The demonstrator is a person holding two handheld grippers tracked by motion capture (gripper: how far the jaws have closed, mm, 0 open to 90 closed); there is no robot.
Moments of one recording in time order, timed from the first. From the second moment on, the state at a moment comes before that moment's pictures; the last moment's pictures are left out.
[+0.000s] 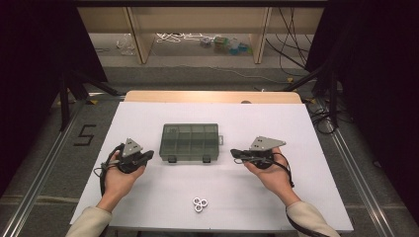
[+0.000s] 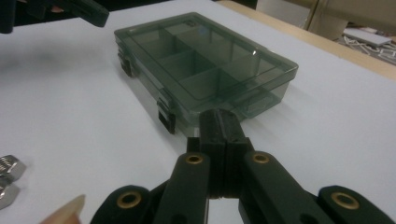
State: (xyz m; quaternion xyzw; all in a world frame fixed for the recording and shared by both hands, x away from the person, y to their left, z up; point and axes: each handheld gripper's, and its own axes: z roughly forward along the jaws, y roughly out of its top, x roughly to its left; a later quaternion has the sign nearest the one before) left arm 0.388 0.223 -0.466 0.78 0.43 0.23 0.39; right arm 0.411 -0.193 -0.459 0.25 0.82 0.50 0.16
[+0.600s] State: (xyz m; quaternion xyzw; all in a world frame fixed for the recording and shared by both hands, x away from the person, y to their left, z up) left arm 0.398 0.220 -0.478 0.83 0.39 0.21 0.34; right arm 0.439 -0.162 -0.480 0.24 0.85 0.45 0.13
